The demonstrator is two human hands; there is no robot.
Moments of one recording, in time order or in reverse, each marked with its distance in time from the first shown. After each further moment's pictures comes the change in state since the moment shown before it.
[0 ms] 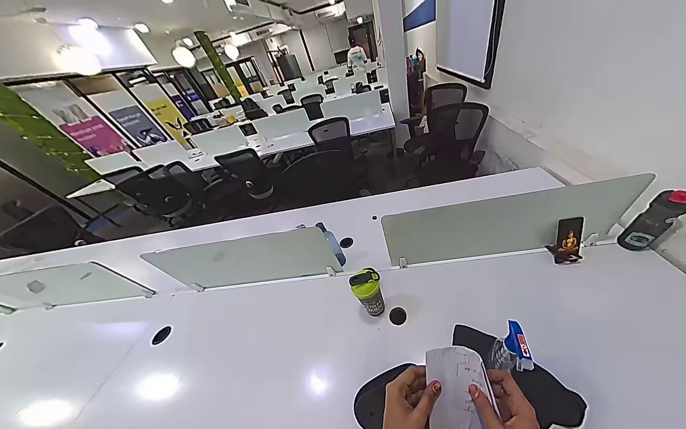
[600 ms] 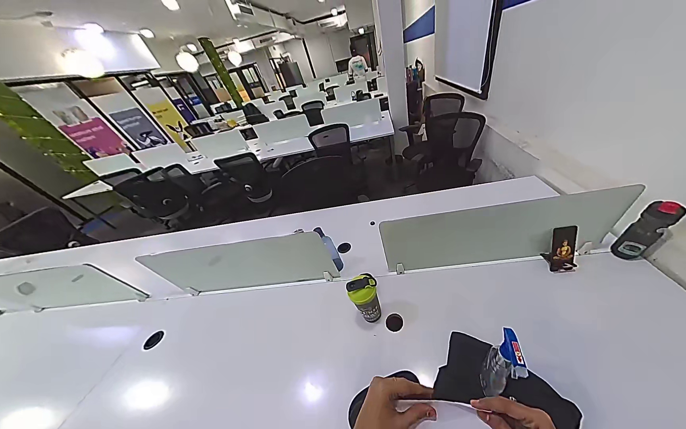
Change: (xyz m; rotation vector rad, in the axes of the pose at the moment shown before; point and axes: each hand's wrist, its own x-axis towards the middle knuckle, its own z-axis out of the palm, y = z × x) left_hand 0.021 0.008 -0.041 0.354 -0.341 0.289; right_hand 0.008 0.005 -0.041 0.122 -0.242 -0.127
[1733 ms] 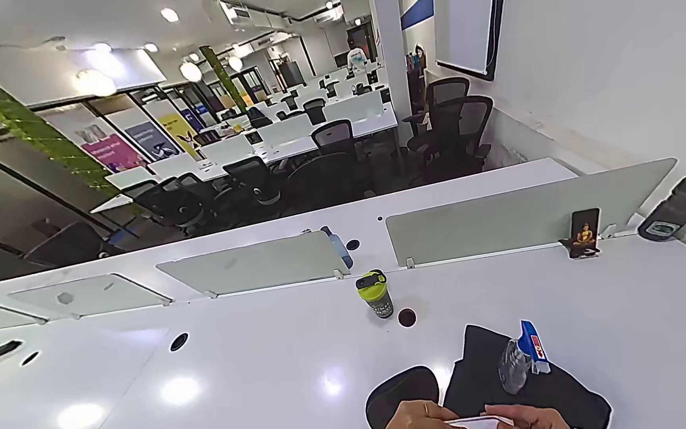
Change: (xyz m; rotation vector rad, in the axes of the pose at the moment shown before) left_hand -0.017 -0.013 0.015 0.030 -0.134 0.344; right_hand -0.006 0.018 -0.011 0.163 -0.148 0.349
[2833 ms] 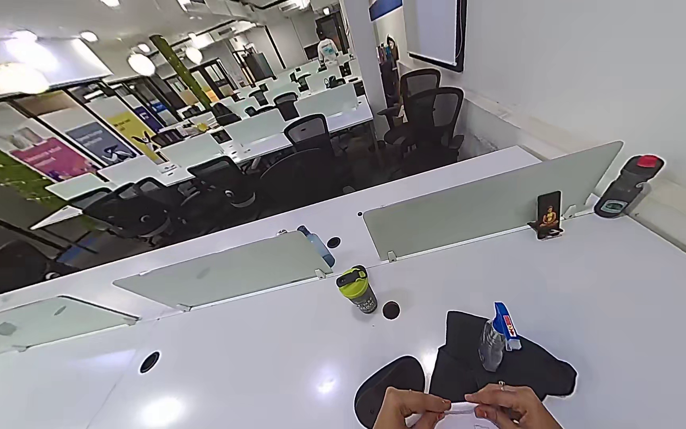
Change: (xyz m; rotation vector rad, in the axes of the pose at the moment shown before) left_hand 0.000 -0.006 0.012 -0.184 0.029 -0.223; right_hand 0.003 0.018 -0.007 -0.381 -0.013 -0.439
